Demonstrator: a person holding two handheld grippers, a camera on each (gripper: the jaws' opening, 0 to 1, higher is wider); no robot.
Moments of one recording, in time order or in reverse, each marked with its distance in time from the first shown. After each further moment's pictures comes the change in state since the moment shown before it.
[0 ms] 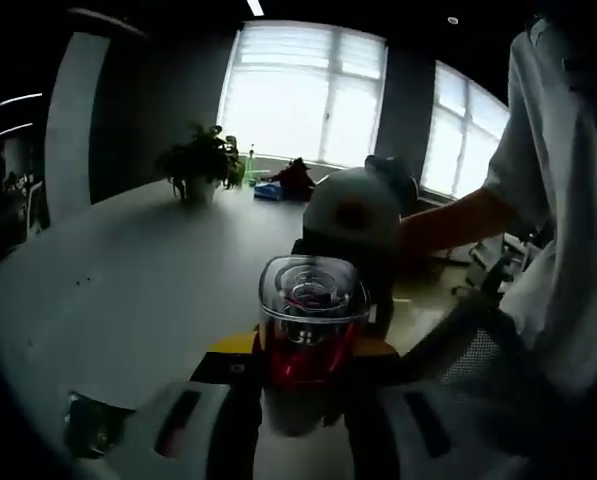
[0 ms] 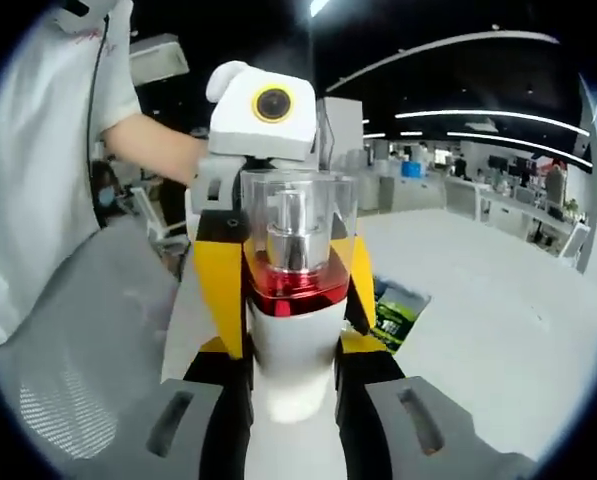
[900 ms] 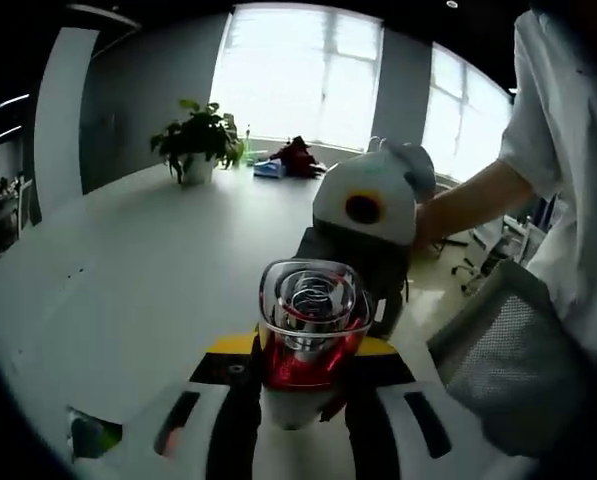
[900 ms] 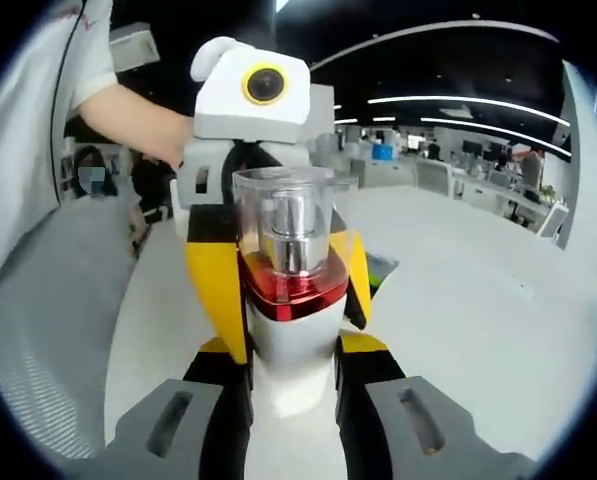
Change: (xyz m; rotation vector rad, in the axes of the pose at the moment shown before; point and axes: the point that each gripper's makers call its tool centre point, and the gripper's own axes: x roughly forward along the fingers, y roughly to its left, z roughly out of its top) left arm 0.028 0.031 -0.024 0.039 0.070 -0.034; right arm 0.009 -0.044 -0.043 0.036 0.053 -0.124
